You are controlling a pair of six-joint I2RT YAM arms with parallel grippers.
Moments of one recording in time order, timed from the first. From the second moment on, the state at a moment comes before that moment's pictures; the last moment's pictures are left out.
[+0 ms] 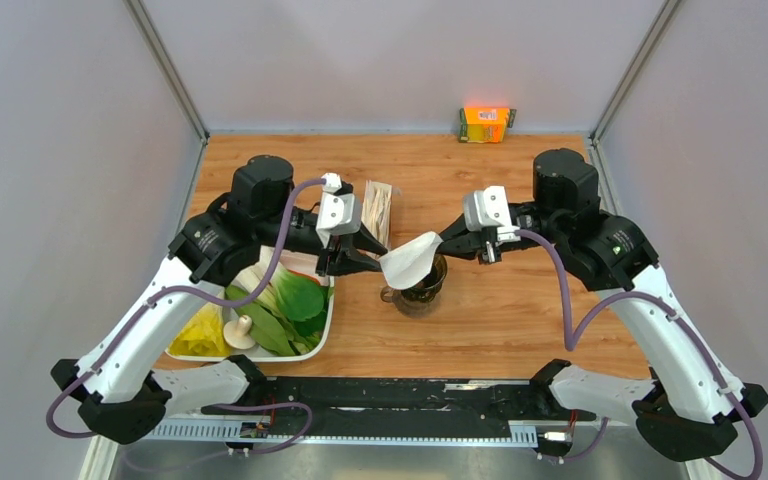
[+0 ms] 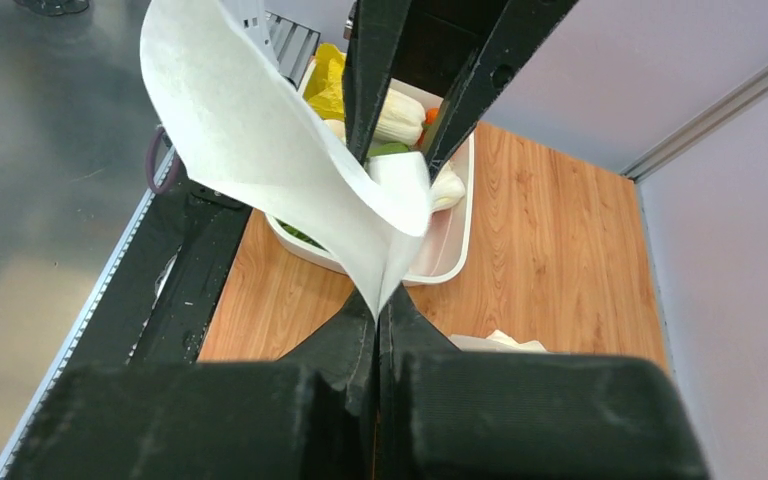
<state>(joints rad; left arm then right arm) -0.72 1.11 1.47 -0.75 0.88 0.39 0.64 1.10 1.52 -0.73 -0.99 -0.63</state>
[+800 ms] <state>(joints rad) -0.54 1.19 1.80 -0.87 0.70 0.22 0.73 1.22 1.57 -0.96 -0.53 -0.78</state>
